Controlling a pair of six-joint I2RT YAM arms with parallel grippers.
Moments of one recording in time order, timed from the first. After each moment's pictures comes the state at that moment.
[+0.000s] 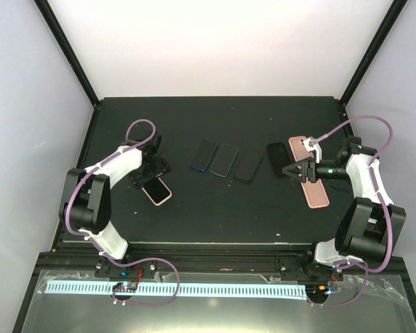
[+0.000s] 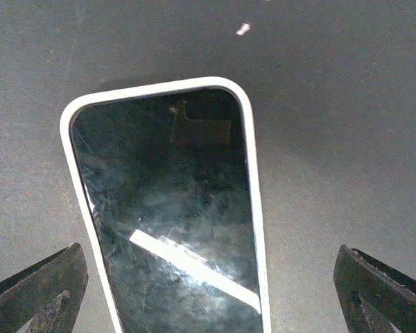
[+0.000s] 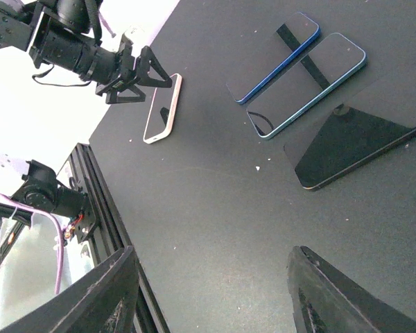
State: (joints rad) left arm -0.24 1.65 1.07 -0.79 -0.11 -0.86; right arm -0.28 1.44 1.06 -1.18 -1.14 -0.76
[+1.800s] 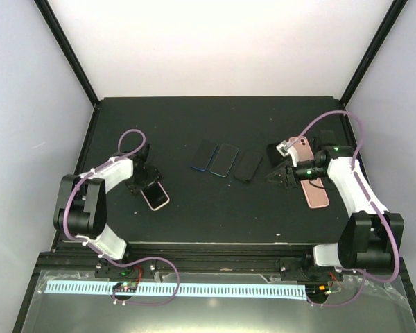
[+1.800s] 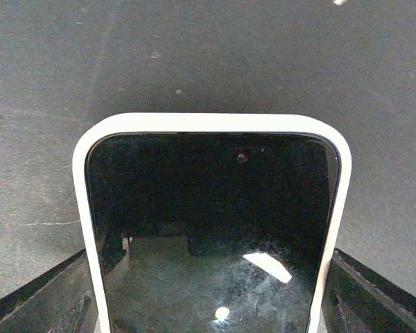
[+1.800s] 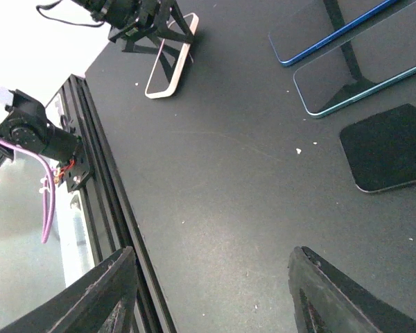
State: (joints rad) left arm -0.13 1.60 0.89 -0.63 0.00 -0.82; right arm -0.03 1.36 1.03 -1.07 -1.01 -0.66
